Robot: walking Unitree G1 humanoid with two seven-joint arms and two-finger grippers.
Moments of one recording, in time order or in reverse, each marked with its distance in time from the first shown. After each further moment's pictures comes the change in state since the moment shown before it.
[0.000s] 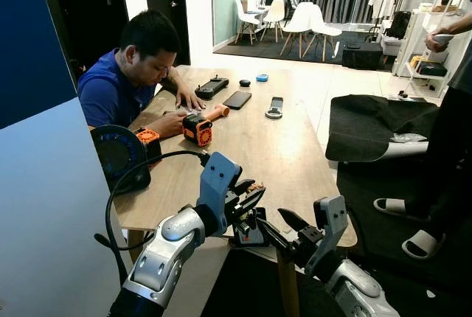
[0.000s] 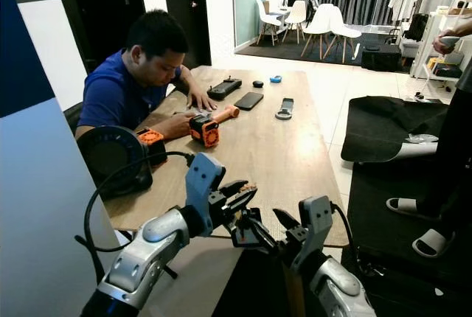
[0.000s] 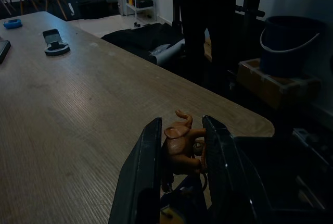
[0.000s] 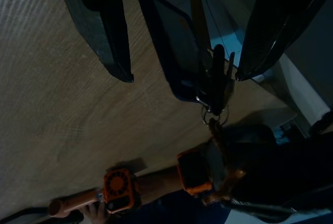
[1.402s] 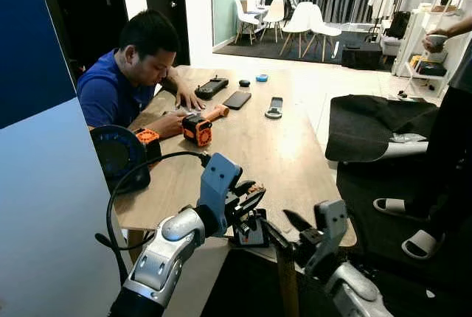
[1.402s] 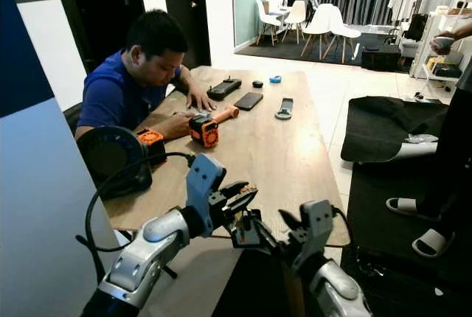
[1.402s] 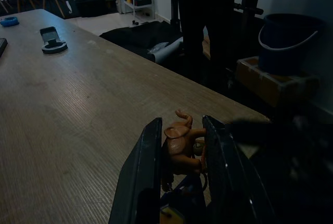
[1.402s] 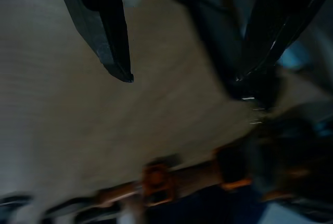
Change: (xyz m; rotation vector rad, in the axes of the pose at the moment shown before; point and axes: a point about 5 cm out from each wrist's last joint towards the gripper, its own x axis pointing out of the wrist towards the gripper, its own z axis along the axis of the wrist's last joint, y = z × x) left arm 0.000 0.000 -0.002 -0.002 0.009 -0.007; right arm -0.013 -0.022 -0.001 -0.064 -0.045 -0.165
